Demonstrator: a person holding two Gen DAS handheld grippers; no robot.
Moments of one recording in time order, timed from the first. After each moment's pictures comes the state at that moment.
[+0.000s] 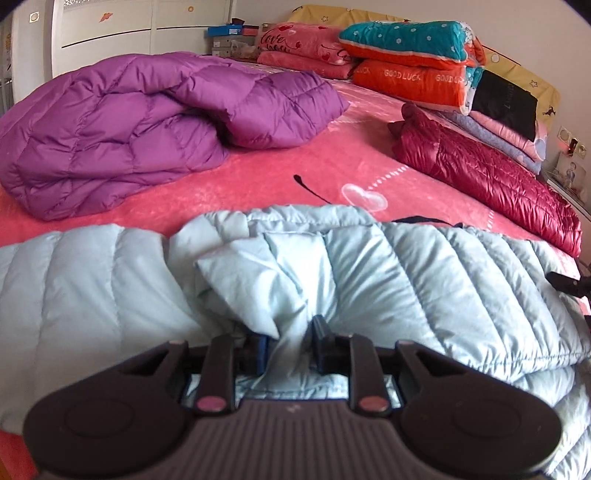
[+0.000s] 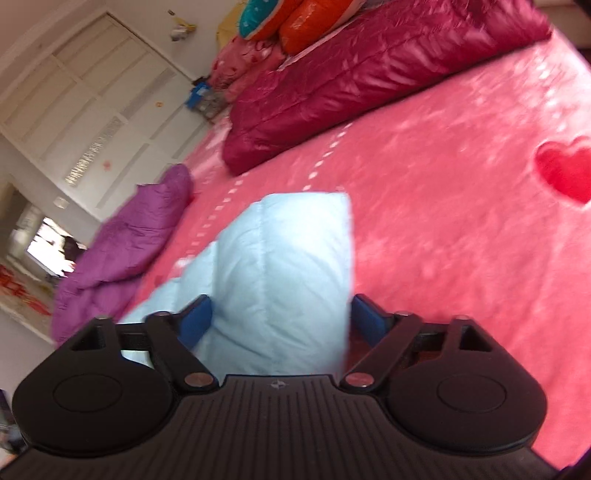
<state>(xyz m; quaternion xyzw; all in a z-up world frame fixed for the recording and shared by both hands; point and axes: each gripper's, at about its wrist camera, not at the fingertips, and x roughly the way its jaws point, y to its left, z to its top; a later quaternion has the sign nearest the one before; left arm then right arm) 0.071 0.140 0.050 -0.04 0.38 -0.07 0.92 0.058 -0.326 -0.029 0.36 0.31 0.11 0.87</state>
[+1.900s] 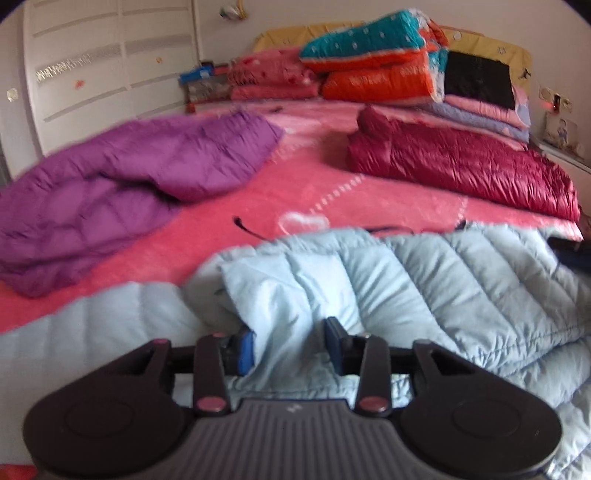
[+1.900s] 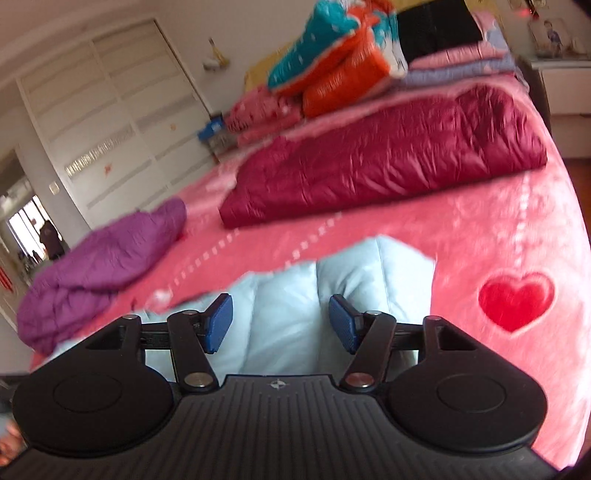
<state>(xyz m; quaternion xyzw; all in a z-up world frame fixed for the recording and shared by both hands) 0.056 0.050 0.077 0.07 0.32 -0.06 0.94 0.030 -0.333 0.008 0.22 0.23 0.07 0.94</state>
